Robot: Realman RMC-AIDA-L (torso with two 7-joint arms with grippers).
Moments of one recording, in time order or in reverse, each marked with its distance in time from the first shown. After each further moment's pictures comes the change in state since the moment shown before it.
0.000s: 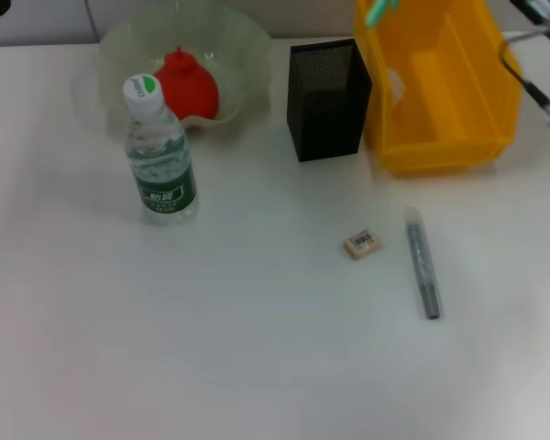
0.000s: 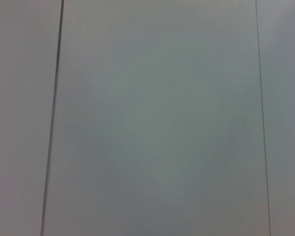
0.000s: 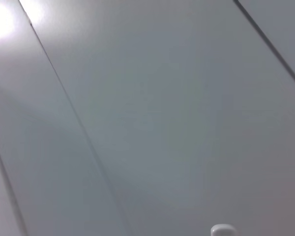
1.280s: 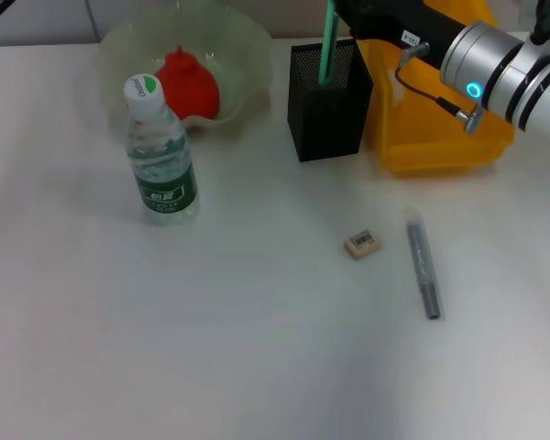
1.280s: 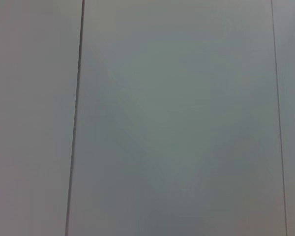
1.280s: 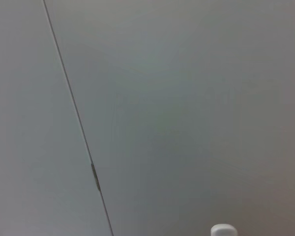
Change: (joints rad) left arm 0.027 -0.005 -0.030 -0.028 -0.002 0.008 0.037; right arm 0.193 0.006 -0.176 0.161 0.035 0.433 -0.244
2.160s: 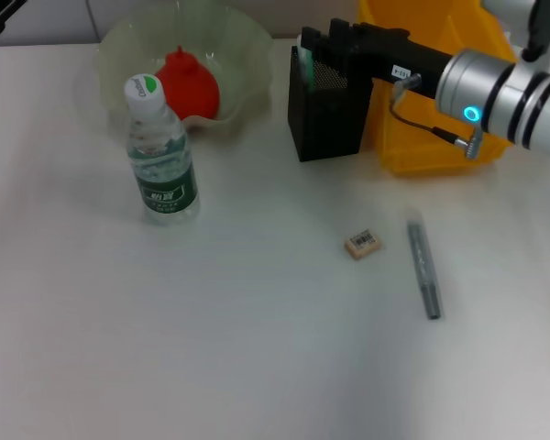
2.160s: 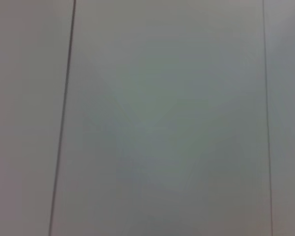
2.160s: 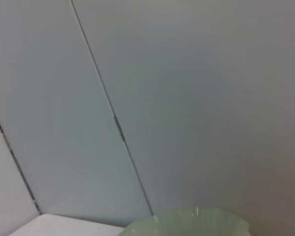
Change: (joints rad) left arm -0.003 -0.004 0.008 -0.008 -0.002 0.028 -0.011; right arm -0.075 -0.008 -0.270 -0.122 -0.003 0.023 0.254
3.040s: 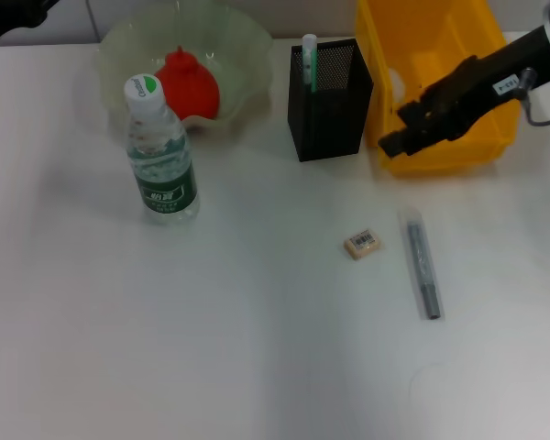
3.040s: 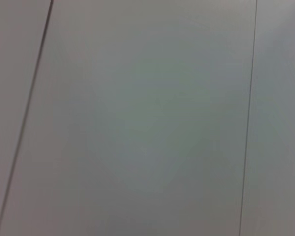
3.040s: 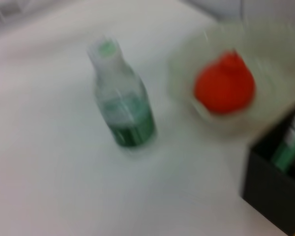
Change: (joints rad) left arm -0.057 0.000 0.037 -0.042 0.005 -0.010 -0.087; right arm 0.033 -0.073 0.141 -0.852 -1.277 -0.761 0.951
